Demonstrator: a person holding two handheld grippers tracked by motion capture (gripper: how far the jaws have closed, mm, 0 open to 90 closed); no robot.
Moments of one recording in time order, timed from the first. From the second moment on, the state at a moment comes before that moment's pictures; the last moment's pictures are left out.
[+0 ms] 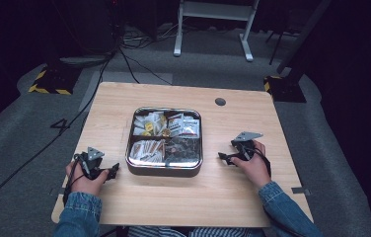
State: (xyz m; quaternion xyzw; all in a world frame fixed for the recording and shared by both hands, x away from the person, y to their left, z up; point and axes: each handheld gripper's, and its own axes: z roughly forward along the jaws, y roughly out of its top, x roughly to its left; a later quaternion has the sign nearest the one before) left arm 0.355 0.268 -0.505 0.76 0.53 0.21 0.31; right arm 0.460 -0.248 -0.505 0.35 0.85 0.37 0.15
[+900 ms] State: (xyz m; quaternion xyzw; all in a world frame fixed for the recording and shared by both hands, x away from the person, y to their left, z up) left arm 0.358 0.269 -0.505 0.76 0.53 0.20 0.32; right arm 0.448 -0.259 -0.476 0.34 0.82 0.44 0.12
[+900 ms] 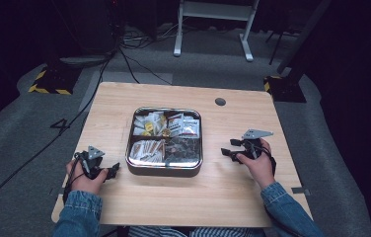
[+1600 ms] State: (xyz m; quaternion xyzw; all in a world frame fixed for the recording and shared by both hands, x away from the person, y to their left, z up) left arm 0.359 0.268 -0.505 0.77 0.52 0.20 0.32; right arm 0.435 -0.245 -0.430 0.30 0.81 0.49 0.12
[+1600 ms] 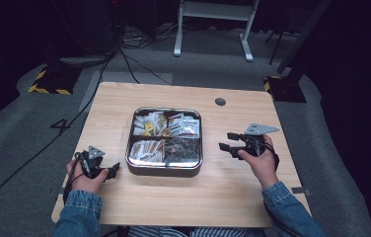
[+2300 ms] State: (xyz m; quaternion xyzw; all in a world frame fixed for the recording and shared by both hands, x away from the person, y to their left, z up) left arm 0.356 0.267 -0.505 0.77 0.52 0.20 0.32; right arm 0.436 -0.171 -0.407 0.23 0.84 0.49 0.09
